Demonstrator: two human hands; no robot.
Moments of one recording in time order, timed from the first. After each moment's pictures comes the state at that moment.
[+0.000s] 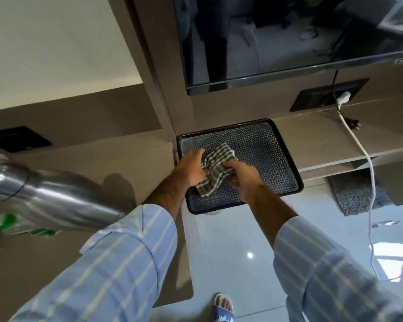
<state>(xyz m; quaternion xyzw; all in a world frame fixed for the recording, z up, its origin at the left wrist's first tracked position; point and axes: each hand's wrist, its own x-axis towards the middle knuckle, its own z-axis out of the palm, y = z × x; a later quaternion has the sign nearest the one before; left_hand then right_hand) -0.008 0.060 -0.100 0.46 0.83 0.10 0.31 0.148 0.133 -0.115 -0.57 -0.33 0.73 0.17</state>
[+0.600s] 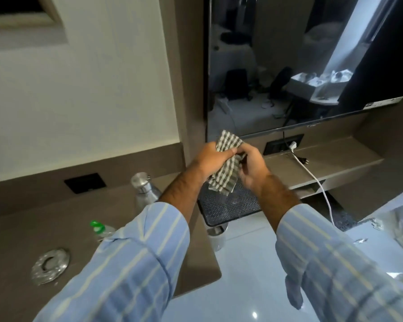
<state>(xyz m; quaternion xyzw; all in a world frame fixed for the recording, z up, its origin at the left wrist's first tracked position) 0.037 -0.038 0.179 0.42 0.68 0.46 0.39 0.156 0.024 0.162 -0.40 -0.36 0.77 0.35</state>
